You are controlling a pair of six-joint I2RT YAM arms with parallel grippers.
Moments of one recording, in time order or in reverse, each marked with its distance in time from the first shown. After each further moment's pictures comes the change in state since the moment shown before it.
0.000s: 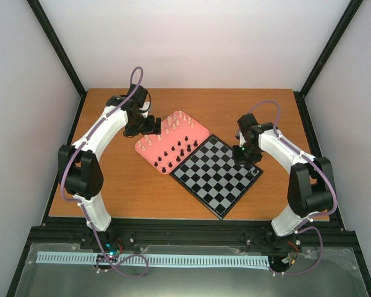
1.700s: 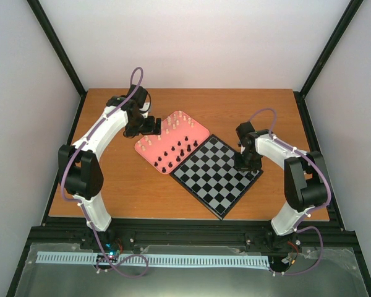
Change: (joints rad) left arm 0.000 0.000 -0.005 0.000 0.004 0.000; right arm -0.004 0.061 -0.098 0.084 0.104 0.046
